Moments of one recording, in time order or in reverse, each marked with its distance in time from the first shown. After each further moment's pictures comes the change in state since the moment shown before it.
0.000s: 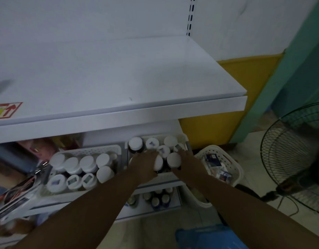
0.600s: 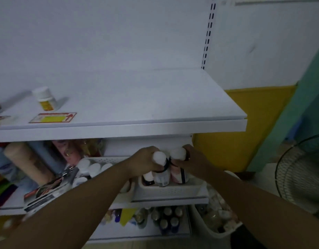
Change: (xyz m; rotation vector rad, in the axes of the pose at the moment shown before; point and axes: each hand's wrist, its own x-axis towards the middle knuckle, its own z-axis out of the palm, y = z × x) left_hand -0.054 0.001 -0.089 -0.651 0.160 -0.094; right_hand 0.012 -0.052 -0.069 0.526 0.000 -0.131
